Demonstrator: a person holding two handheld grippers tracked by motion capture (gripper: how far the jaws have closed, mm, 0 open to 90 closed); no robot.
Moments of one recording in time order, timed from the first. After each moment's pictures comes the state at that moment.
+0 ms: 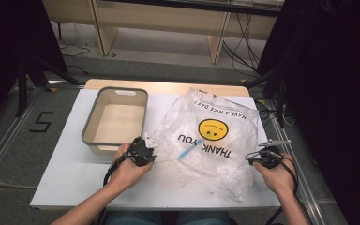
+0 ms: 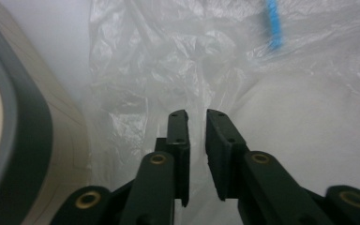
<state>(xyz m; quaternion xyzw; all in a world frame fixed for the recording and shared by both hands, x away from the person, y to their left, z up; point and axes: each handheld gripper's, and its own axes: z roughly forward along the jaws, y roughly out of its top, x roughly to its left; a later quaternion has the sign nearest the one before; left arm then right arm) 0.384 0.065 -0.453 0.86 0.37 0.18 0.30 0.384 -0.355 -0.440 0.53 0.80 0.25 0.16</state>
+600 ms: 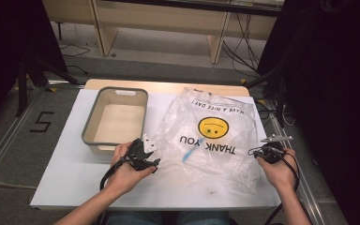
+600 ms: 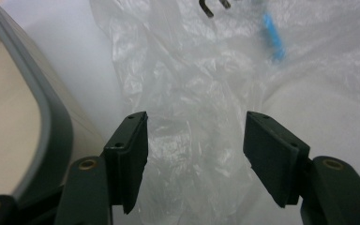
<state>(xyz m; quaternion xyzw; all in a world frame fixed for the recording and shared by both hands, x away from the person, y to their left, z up) 0.372 0.066 -0.450 0.86 0.36 0.20 0.31 0.398 -0.363 -0.439 0.52 0.79 0.23 0.22</state>
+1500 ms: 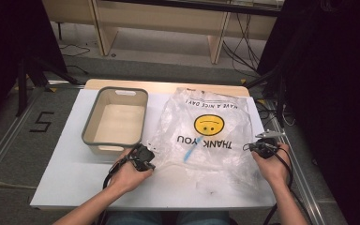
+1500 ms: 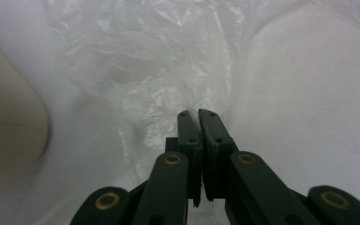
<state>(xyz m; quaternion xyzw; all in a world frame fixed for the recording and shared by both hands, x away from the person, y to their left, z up) 0.379 0.062 -0.471 0.88 0.39 0.08 0.25 0.418 -0.353 -0.445 0.50 0.79 0.24 0.25</state>
